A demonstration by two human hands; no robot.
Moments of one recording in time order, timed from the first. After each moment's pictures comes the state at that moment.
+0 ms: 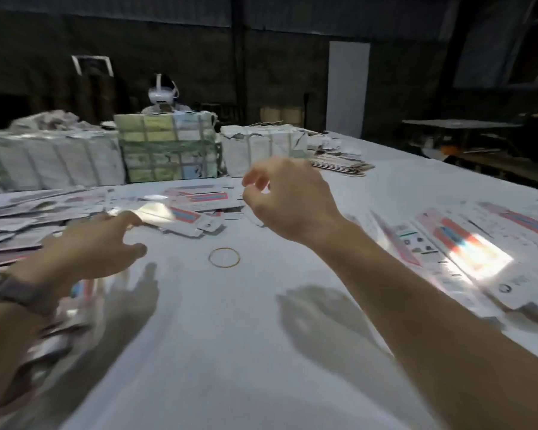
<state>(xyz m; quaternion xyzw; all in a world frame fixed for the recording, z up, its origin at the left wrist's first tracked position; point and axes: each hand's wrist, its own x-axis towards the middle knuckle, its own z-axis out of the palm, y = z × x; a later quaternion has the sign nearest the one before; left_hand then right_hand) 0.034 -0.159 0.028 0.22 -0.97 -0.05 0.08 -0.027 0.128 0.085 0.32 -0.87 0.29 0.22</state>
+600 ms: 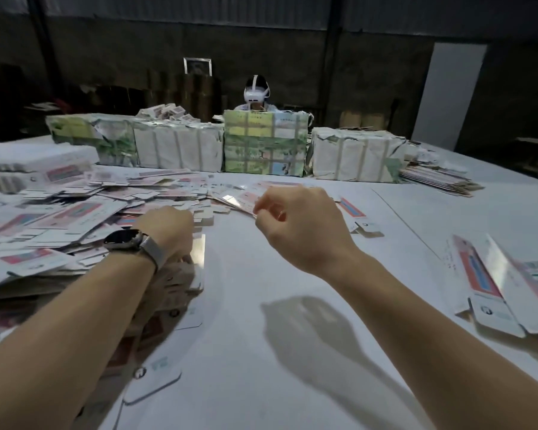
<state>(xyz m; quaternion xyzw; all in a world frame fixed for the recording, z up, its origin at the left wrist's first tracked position) 0.078 -0.182 0.023 0.32 -0.94 0.11 -0.01 0.021 0.031 0.055 0.45 -0.81 0.33 0.16</state>
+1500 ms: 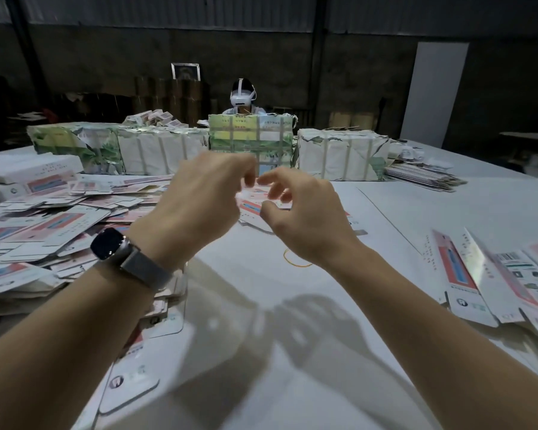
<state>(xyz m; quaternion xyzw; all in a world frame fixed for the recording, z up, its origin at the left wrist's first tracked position) 0.082 -0.082 0.089 0.05 -0.93 -0.01 0.36 0.000 0.052 0.064 0.45 -0.77 0.40 0.19</state>
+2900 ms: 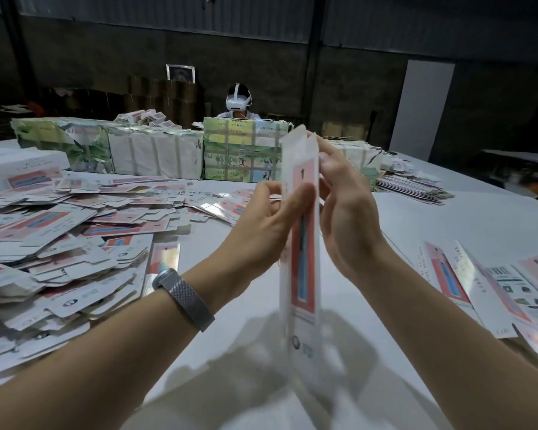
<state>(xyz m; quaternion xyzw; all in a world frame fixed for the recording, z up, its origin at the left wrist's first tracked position) 0.059 -0.029 0.050 -0.02 -0.73 -0.65 0.22 -0.008 0.071 0.073 0.40 -0.54 0.73 -0.02</state>
